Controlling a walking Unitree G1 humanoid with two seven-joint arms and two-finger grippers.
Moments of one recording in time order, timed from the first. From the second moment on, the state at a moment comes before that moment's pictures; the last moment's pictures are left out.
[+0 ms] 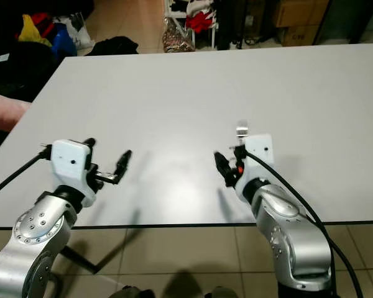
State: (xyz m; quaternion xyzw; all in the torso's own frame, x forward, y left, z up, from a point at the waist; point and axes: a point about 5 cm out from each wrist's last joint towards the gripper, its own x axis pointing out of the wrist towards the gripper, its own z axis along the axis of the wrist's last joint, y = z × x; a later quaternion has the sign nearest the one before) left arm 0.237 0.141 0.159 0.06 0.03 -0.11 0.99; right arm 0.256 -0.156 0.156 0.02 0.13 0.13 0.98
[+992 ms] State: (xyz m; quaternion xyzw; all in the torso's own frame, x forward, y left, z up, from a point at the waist) left arm 0.229 0.154 0.160 0.06 0.04 -0.03 1.00; right arm 0.252 -0.161 0.139 -0.03 0.13 0.20 0.97
